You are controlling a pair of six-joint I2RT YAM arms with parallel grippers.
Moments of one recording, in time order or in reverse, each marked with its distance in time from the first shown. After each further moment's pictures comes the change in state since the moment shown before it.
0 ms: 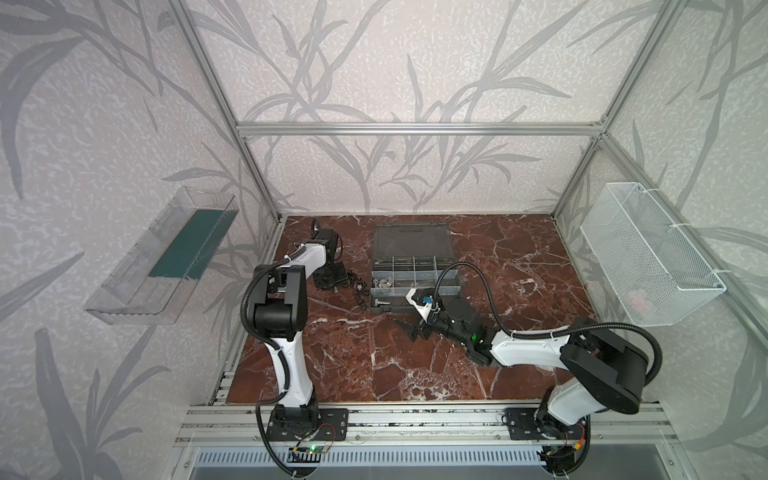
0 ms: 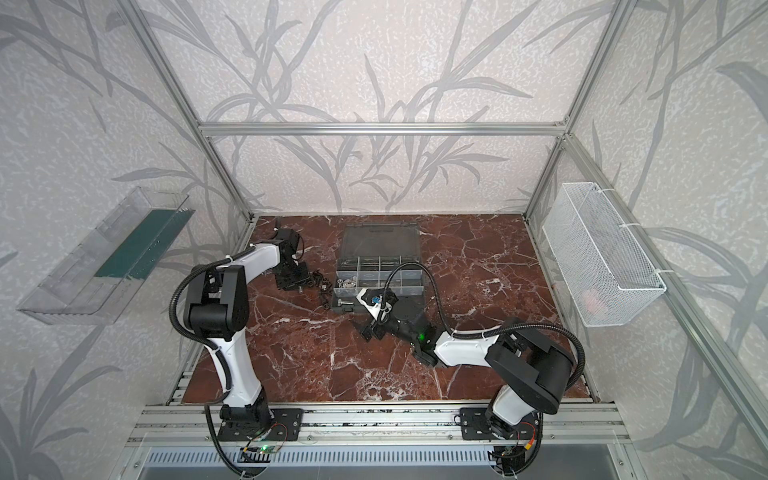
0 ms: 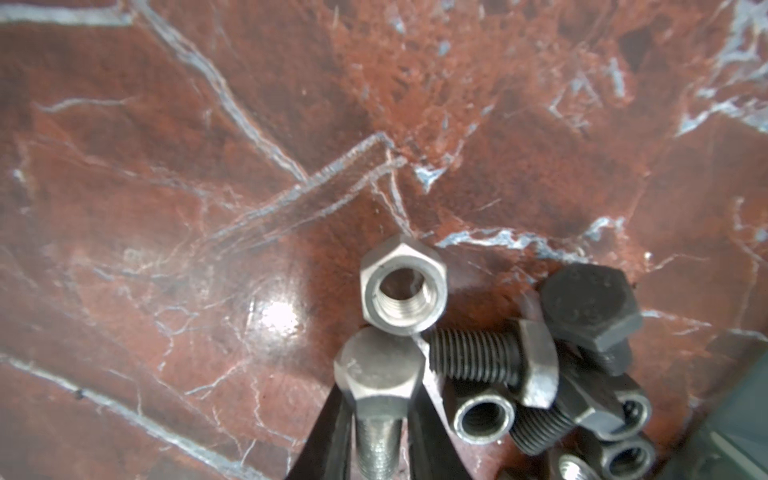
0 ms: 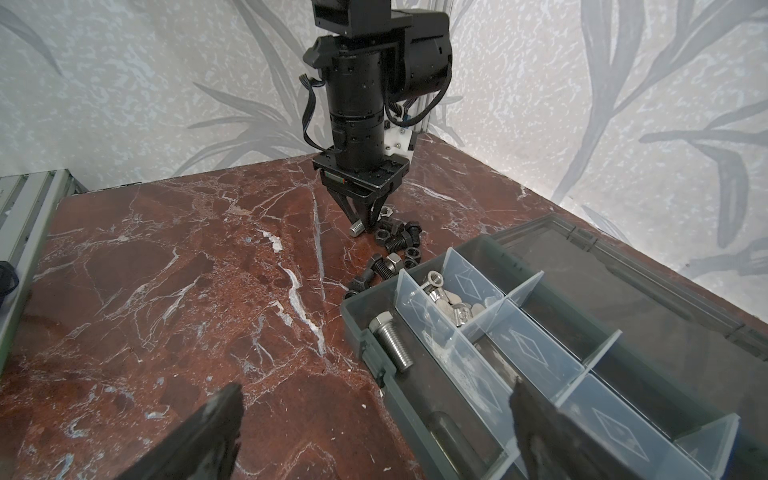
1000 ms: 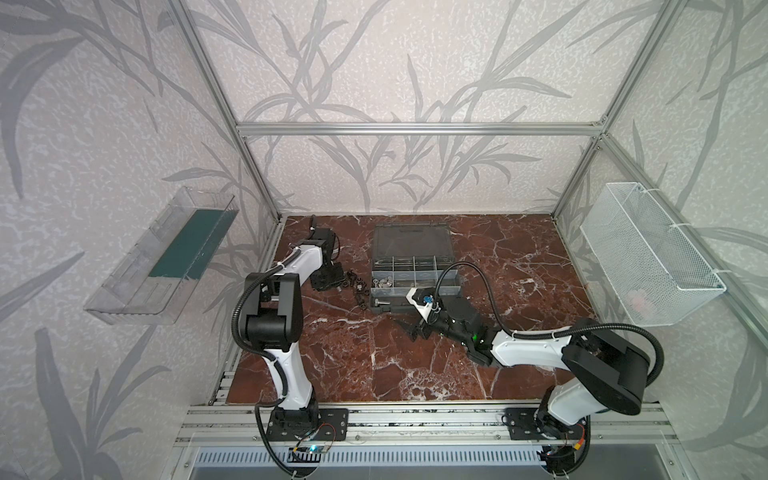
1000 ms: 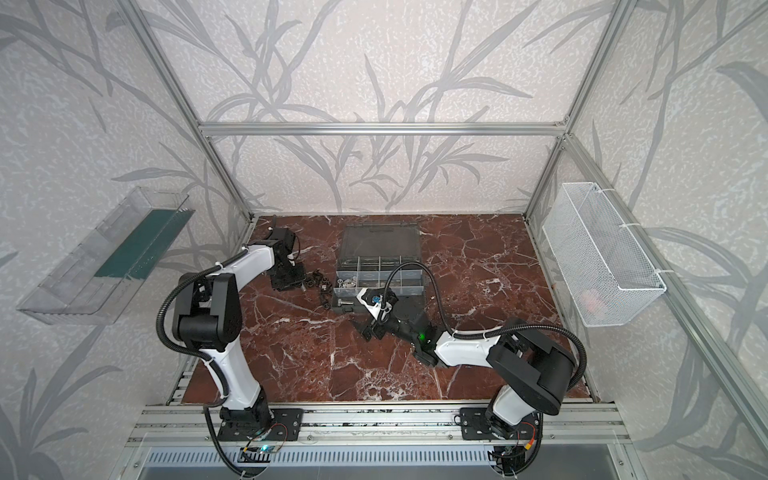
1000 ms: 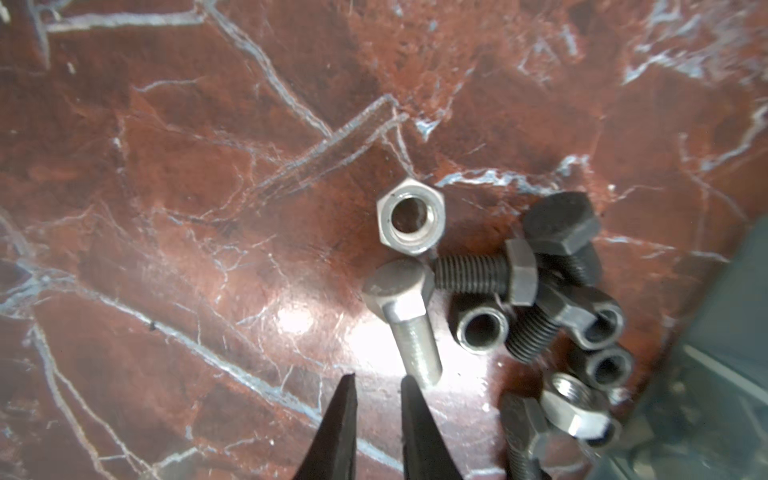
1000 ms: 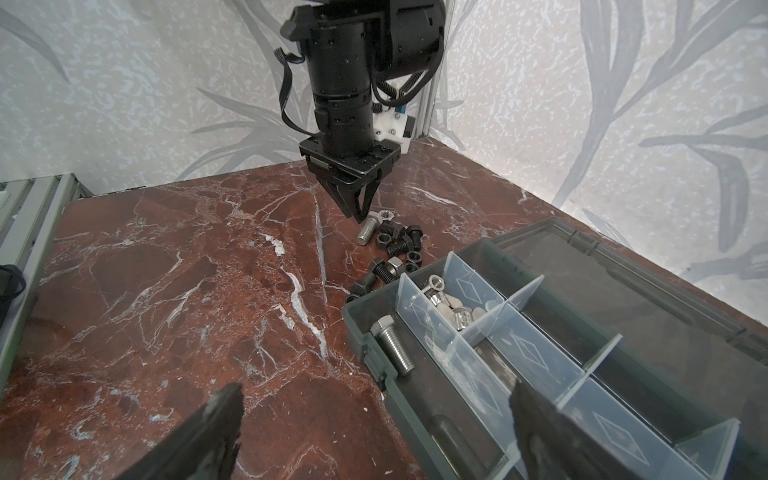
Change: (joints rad) left arm 0.000 -0.125 -0.069 -0.012 0.004 0.050; right arm 0.000 -0.006 0.000 0.000 -0.008 0.003
